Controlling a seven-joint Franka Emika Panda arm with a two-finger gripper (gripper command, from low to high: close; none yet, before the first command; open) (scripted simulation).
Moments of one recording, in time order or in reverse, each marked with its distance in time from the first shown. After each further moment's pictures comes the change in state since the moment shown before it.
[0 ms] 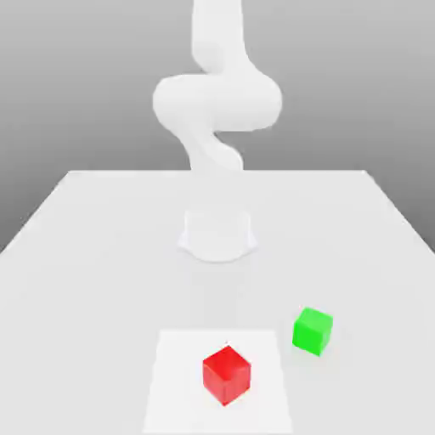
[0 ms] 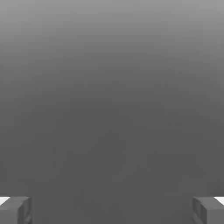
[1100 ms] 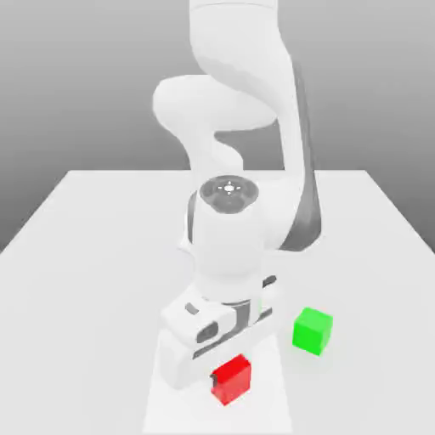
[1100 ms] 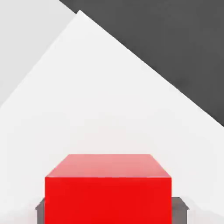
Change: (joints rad) arm 0.098 1.007 -0.051 -0.284 0.094 0.569 -0.667
